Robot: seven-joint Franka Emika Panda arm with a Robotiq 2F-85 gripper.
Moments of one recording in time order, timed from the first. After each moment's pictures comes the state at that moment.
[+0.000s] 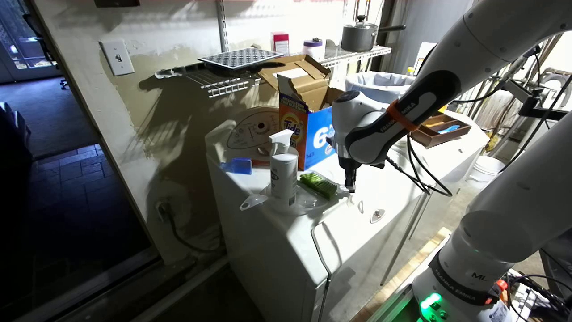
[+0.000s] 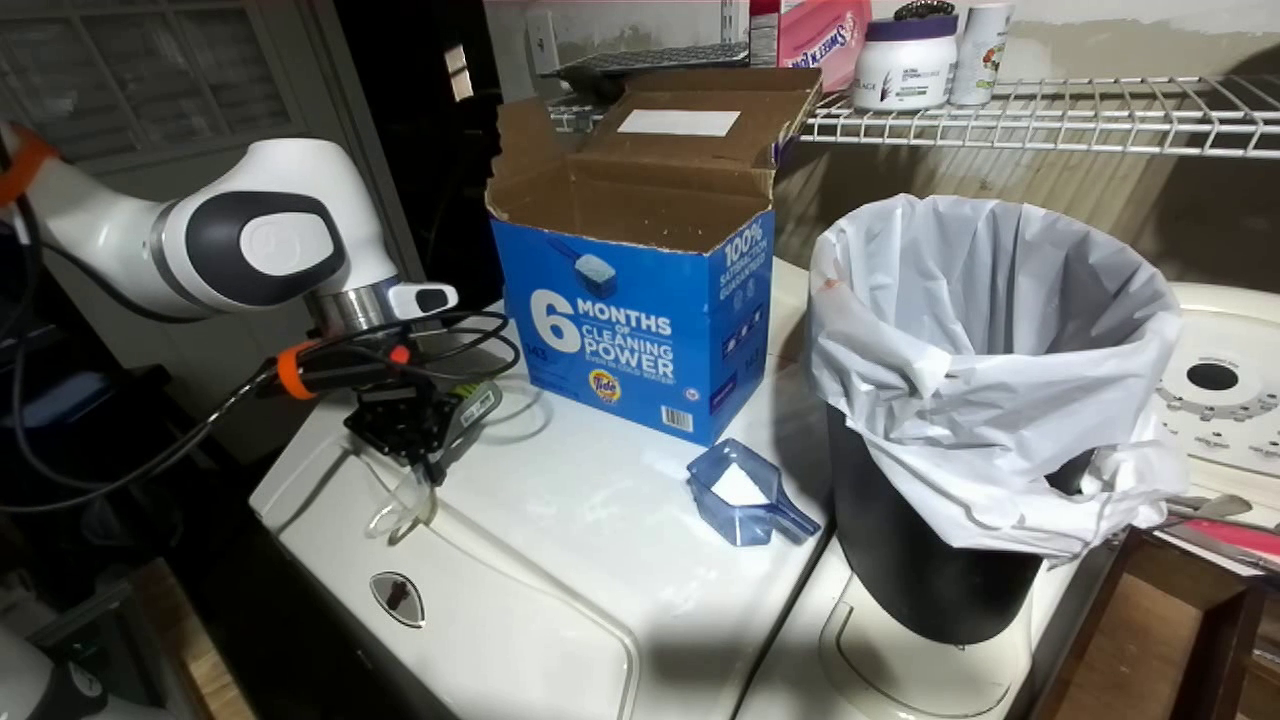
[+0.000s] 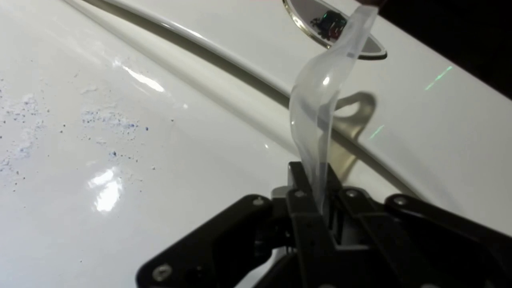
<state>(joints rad) 0.00 -0.20 0.00 -2.75 -0.37 2.43 -0.30</state>
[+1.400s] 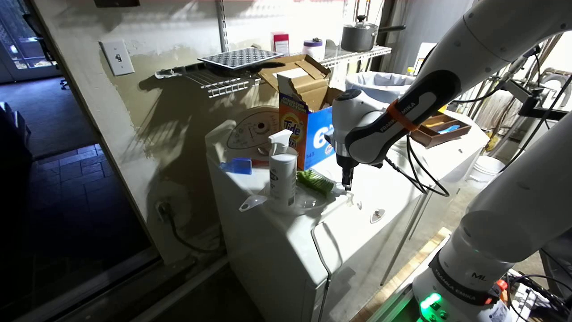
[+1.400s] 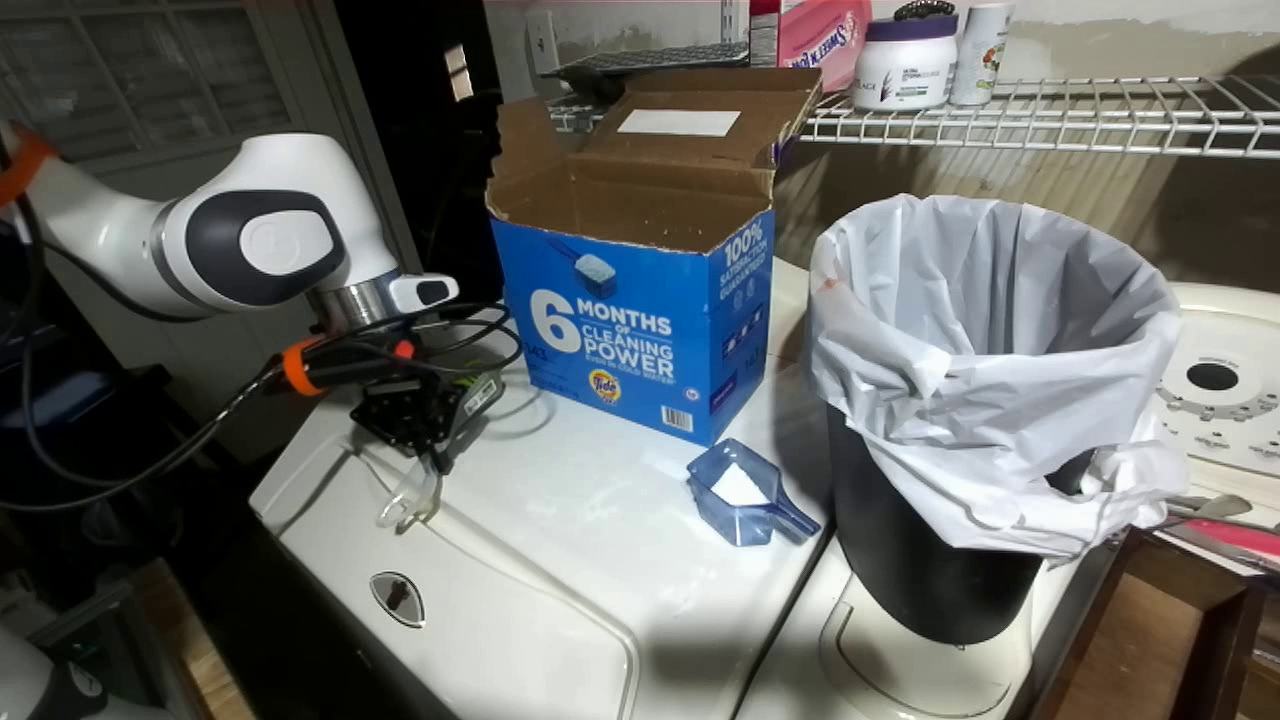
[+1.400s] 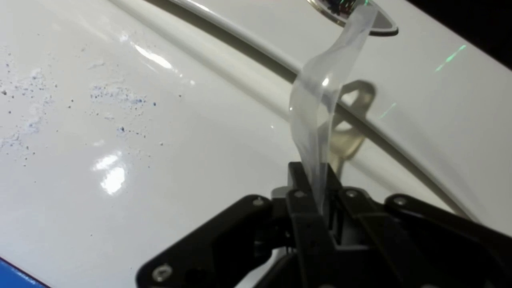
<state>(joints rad) 0.00 -0.20 0.00 -2.75 -0.37 2.48 -0.30</state>
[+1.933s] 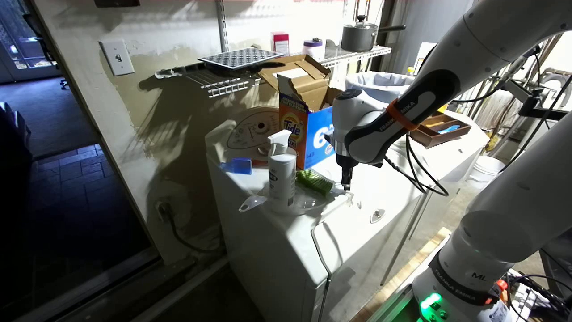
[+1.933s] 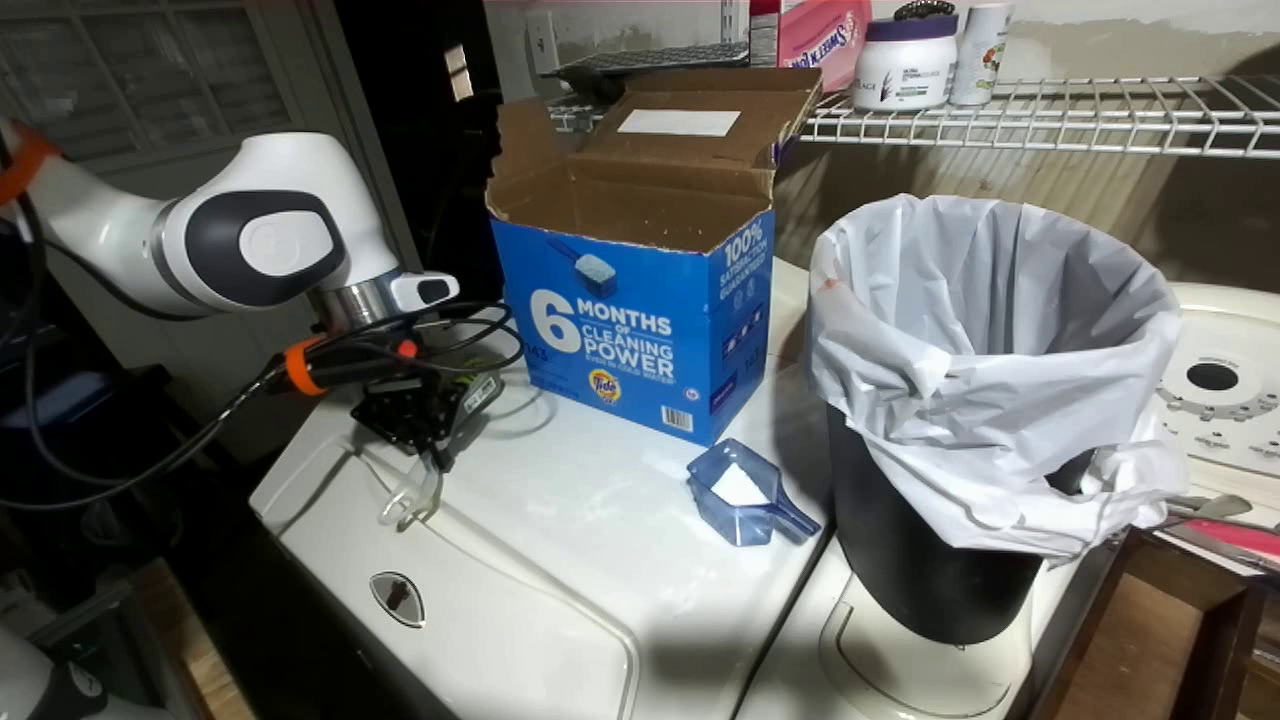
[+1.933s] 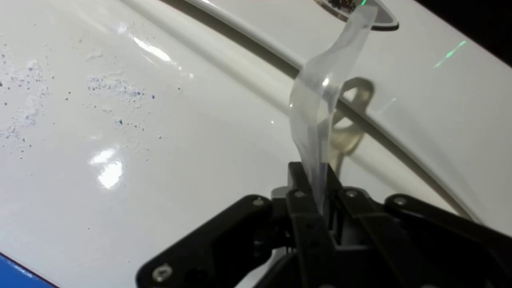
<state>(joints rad) 0.00 -0.20 -0.01 -2.75 -0.36 2.49 -0.33</state>
